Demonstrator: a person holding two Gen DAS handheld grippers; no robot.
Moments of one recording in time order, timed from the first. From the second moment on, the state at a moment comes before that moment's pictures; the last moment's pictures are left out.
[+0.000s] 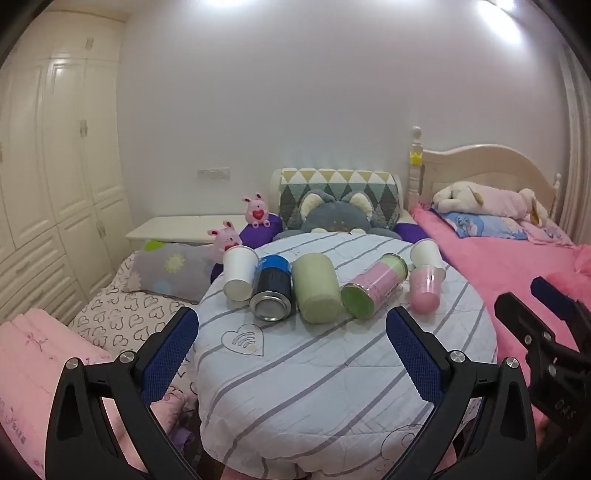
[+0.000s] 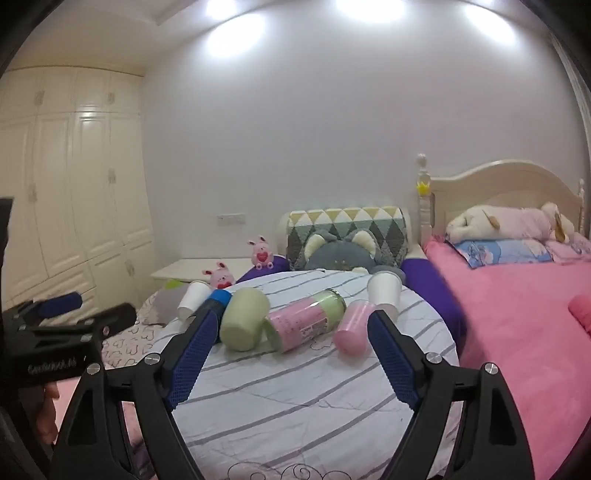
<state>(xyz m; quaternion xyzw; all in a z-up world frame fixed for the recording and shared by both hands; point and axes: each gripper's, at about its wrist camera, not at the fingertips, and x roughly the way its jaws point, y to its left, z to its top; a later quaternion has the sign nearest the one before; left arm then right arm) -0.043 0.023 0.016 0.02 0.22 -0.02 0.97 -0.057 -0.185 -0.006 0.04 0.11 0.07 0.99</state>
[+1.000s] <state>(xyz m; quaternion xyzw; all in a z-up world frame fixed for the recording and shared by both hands) -0.025 0.031 0.018 0.03 0.25 -0.02 0.97 -0.039 -0.168 0.004 0.06 0.19 -0.03 0.98</state>
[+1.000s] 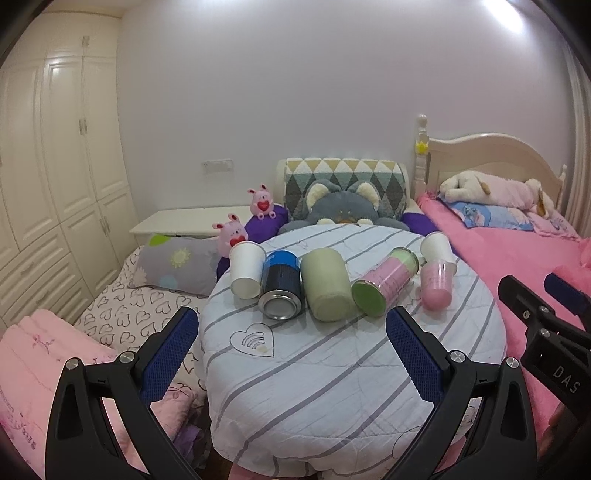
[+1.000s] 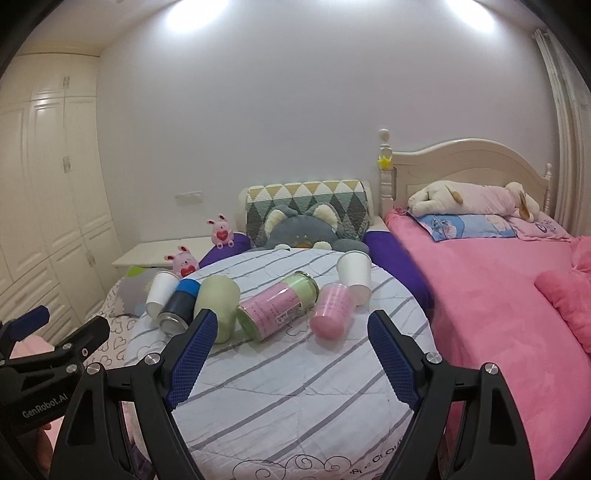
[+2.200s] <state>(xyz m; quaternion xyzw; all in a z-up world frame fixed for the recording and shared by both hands) 0.027 0.014 -0.004 0.05 0.29 0.00 0.96 0.005 -0.183 -0.013 0.05 0.22 -0.05 0.97</state>
